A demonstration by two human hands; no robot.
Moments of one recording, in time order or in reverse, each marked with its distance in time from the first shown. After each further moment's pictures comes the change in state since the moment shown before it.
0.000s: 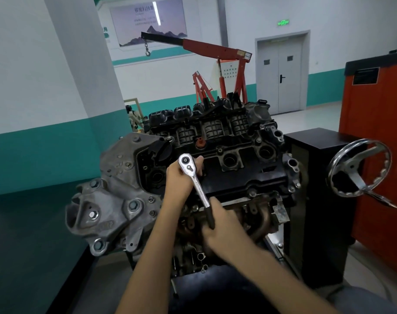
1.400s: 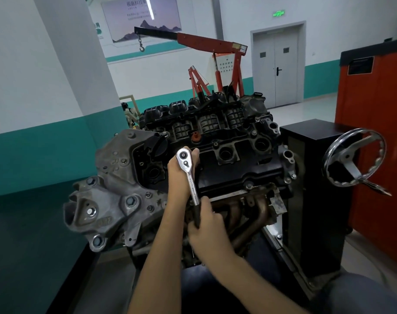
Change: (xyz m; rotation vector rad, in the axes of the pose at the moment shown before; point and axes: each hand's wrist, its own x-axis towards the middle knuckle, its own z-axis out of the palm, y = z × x) left_hand -0.004 0.008 0.014 -0.026 0.042 0.057; right_hand -0.010 -0.012 0.037 0.083 0.160 0.023
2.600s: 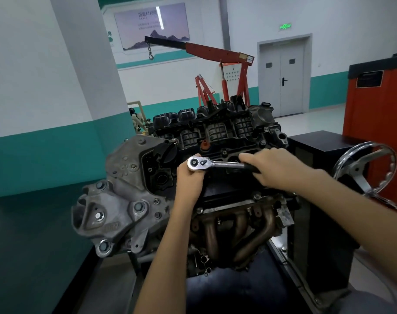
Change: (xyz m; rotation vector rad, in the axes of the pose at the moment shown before) left_hand 0.005 -0.002 -0.006 -0.017 -0.054 -0.062; right_hand 0.104 -0.003 -0.162 -1.014 -0.152 -0.413
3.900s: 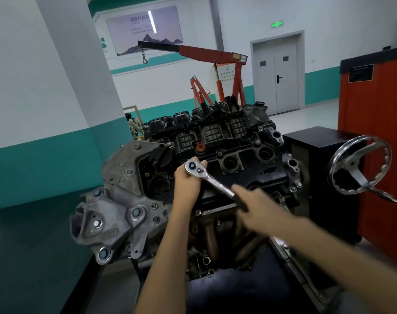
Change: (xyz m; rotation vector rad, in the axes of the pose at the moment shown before) left_hand 0.001 0.000 0.002 0.042 -0.025 -0.037; right_hand -0.045 -0.058 0.045 0.579 -0.059 0.239
